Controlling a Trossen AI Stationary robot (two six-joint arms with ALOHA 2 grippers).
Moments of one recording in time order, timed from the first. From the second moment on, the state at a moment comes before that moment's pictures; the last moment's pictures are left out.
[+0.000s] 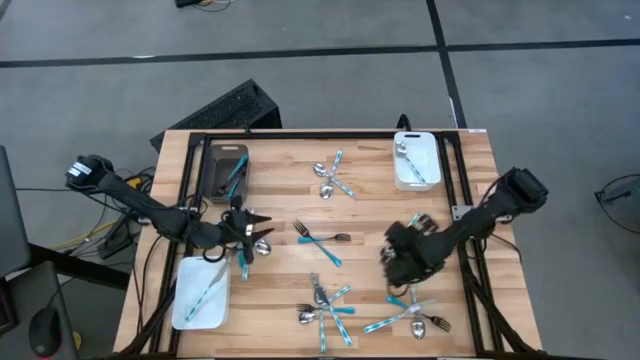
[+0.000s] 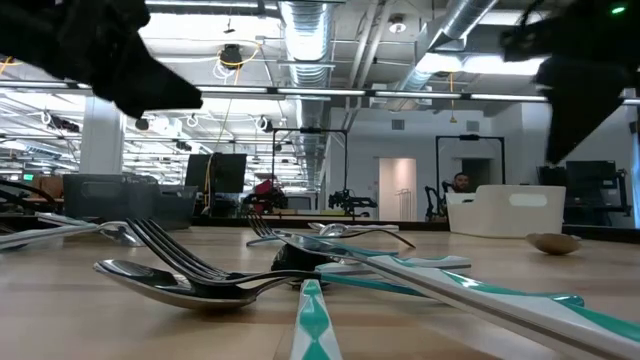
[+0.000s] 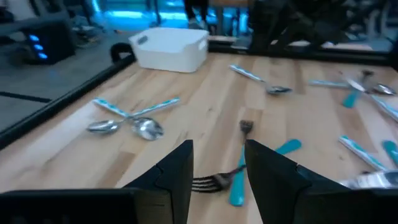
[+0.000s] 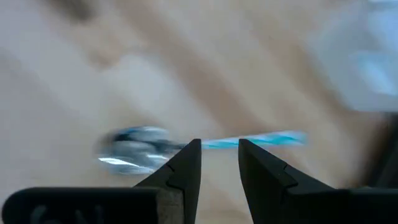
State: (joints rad) left arm -0.43 0.94 0.27 0.34 -0.73 -0.23; right arm 0.55 1.56 1.06 -1.30 0.56 1.36
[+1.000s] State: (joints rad) left arm 0.74 1.13 0.34 1.02 -0.16 0.19; right arm -0.25 0.76 0.83 -1.06 0.69 0.64
